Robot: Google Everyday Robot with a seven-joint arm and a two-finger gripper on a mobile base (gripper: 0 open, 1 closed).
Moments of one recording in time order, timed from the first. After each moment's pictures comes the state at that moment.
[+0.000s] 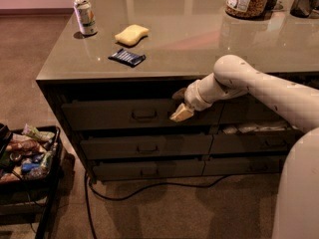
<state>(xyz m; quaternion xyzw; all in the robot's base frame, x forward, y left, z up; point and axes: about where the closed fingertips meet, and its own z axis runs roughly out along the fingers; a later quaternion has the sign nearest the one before) 0.682 -0.073 0.668 -0.65 0.68 0.13 0.32</state>
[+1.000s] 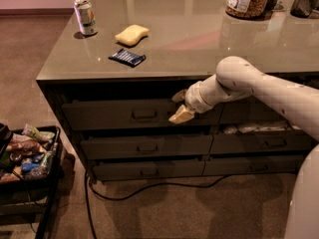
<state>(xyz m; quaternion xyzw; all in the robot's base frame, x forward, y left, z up) 0.666 -0.071 0.677 -0.63 0.69 0.14 0.32</state>
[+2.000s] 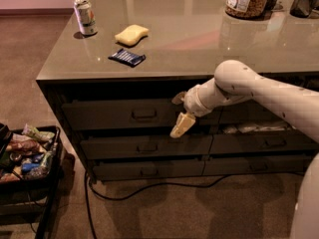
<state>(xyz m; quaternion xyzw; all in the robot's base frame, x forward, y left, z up) 0.660 -0.069 0.676 -0.63 0.69 0.14 0.33</state>
